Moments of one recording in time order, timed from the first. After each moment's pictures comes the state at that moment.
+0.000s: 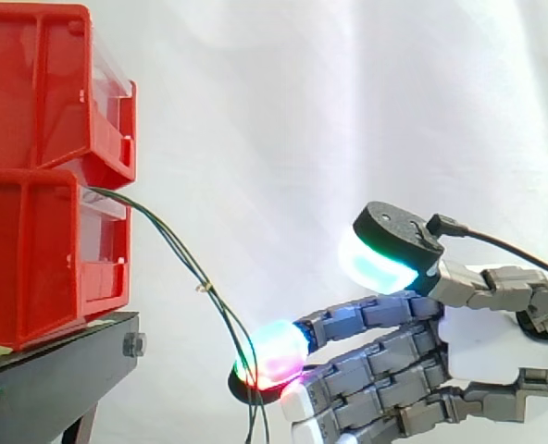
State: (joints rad) arm 0.13 -2.29 -1.40 -2.53 -1.20 -0.20
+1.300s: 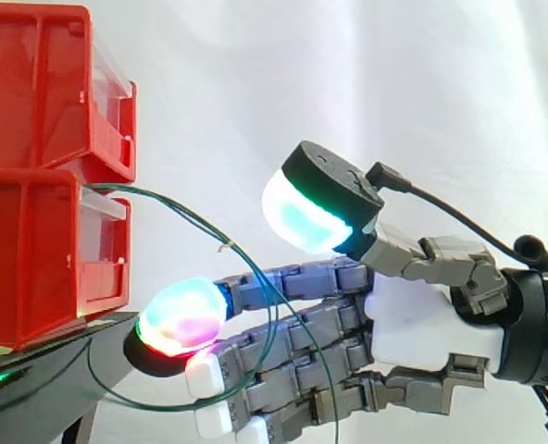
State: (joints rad) arm 0.14 -2.39 -1.21 -2.54 -1.34 -0.19
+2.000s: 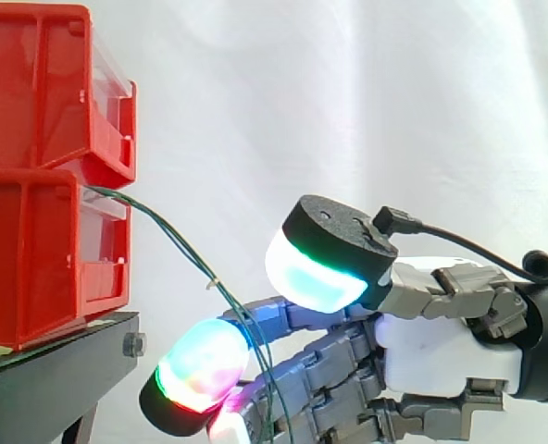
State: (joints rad) arm 0.14 -2.39 -1.21 -2.61 -1.41 -0.22
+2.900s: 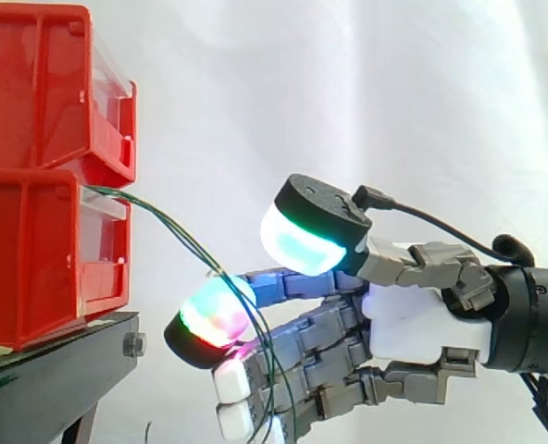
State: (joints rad) arm 0.09 -2.39 -1.18 -2.61 -1.42 -0.18
